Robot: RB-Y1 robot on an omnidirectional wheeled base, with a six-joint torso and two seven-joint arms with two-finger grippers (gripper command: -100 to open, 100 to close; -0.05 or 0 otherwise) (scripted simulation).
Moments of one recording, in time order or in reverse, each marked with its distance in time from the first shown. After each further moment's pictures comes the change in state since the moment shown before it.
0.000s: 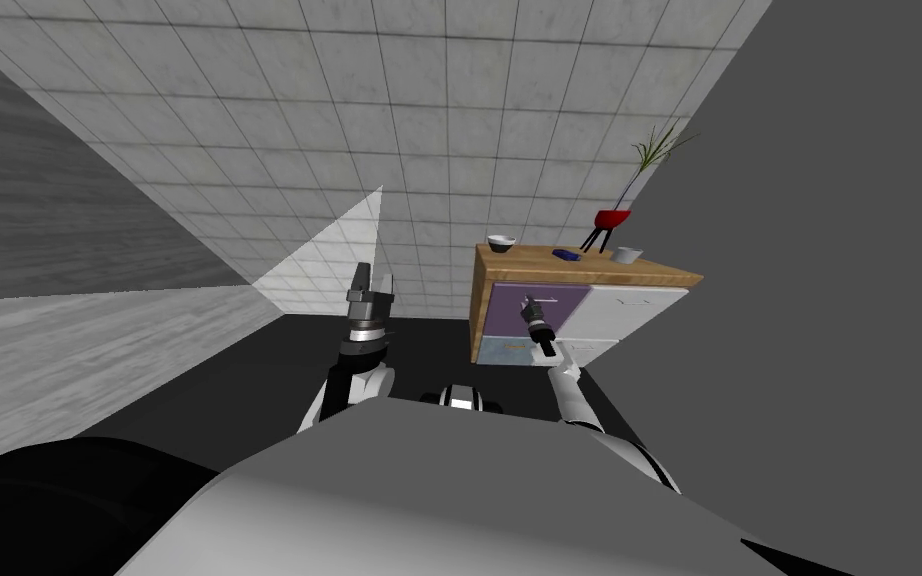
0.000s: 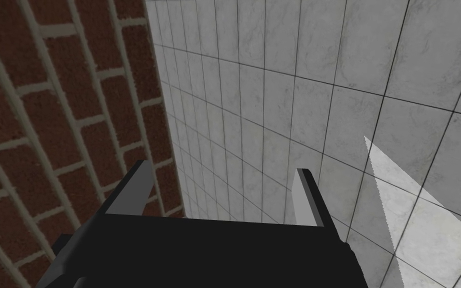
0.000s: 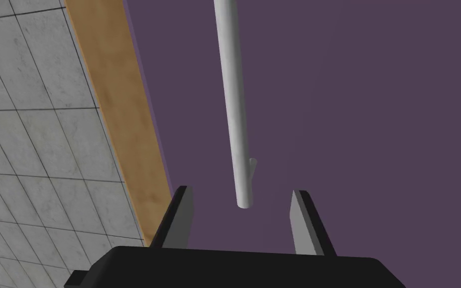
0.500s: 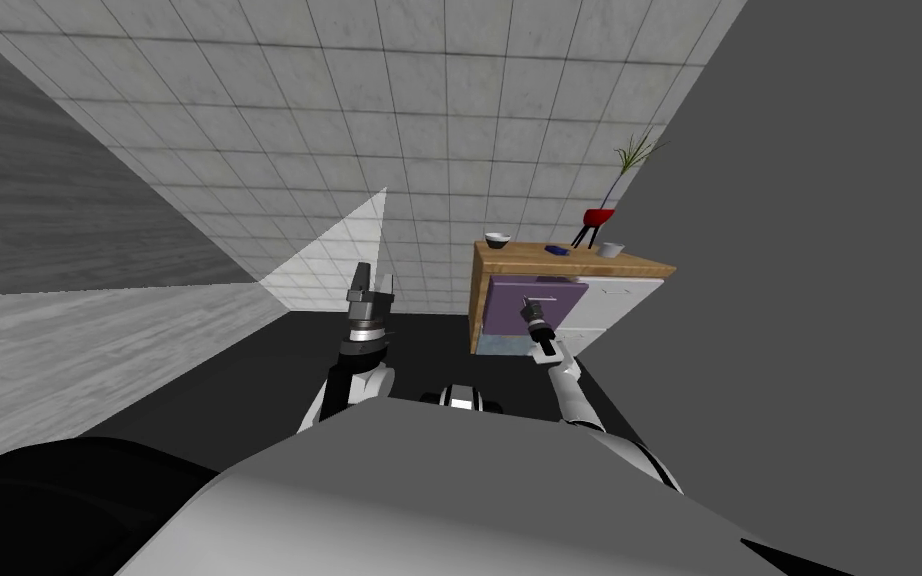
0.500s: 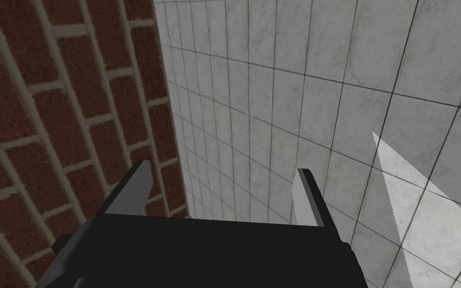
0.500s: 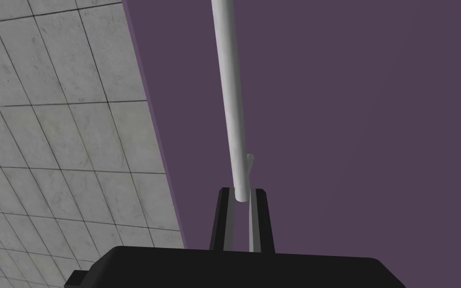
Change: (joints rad) left arm 0.000 0.000 0.000 0.000 0.000 0.000 0.000; right arm -0.003 -0.011 0.015 -0.004 0.004 0.012 -0.018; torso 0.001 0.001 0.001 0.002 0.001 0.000
